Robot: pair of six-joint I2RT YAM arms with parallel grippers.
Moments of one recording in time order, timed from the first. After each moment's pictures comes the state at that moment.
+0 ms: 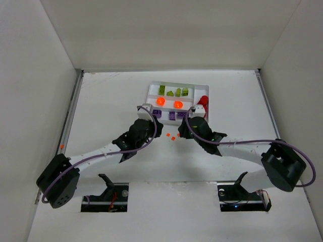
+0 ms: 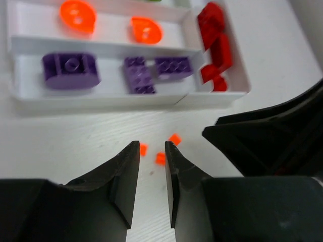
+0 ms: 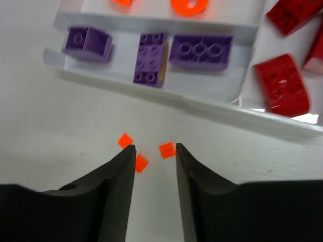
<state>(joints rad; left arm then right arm) -0.80 1.22 0.60 0.29 -0.27 -0.53 0.78 1.37 0.66 0.19 0.36 0.59</state>
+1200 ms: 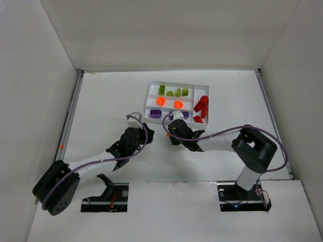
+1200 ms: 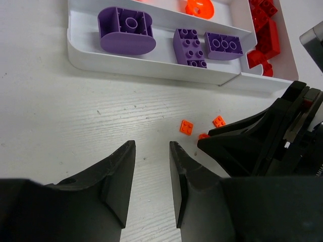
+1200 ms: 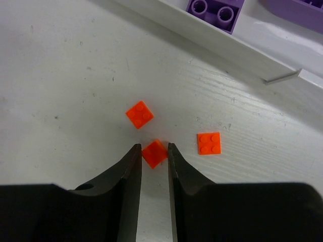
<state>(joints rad) -0.70 1.11 0.32 0.41 -0.26 -0.56 0.90 1.72 0.85 0.09 0.31 0.45</state>
